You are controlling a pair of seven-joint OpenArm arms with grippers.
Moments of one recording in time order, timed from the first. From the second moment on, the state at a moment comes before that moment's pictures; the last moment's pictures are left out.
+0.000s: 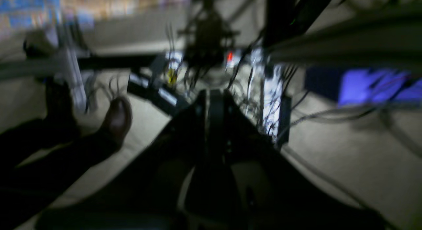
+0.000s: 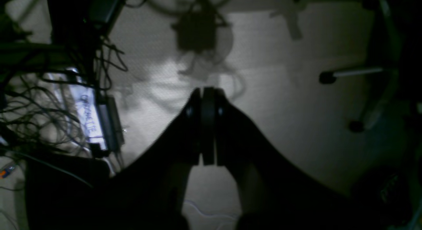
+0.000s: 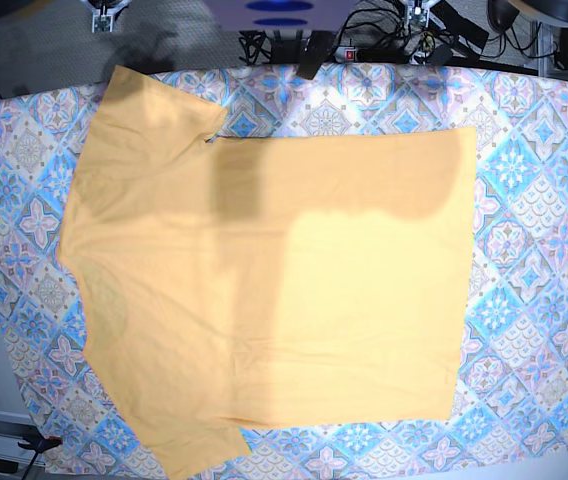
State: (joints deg) left arm 47.5 -5.6 -1.0 67.9 0.1 1.2 -4.9; right arm -41.2 8.2 13.1 55.2 -1.5 0.2 9.8
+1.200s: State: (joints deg) left arm 50.7 -5.6 -7.7 103.5 -17.5 1.6 1.7; right arm -50.7 8.2 17.7 90.4 -1.6 0.2 1.2
